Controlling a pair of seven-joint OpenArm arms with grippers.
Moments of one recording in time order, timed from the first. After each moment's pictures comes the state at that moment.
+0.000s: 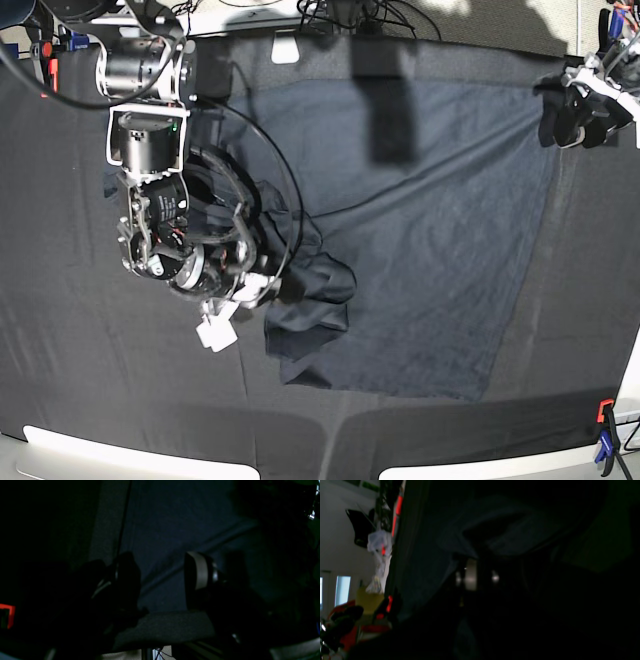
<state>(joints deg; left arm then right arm) 29.5 -7.5 -44.4 108.4 -53.3 -40.5 52.4 25.3 6.6 8.8 49.5 45.7 36.7 -53.6</state>
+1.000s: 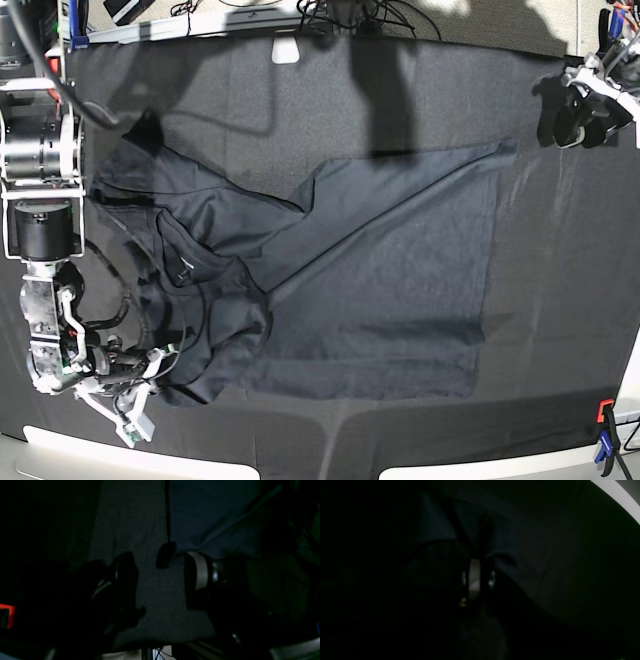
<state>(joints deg) 29.5 -7.5 -44.4 108.4 -53.3 -40.5 52.4 43.2 25.0 -11.2 51.7 15.4 34.5 -44.5</state>
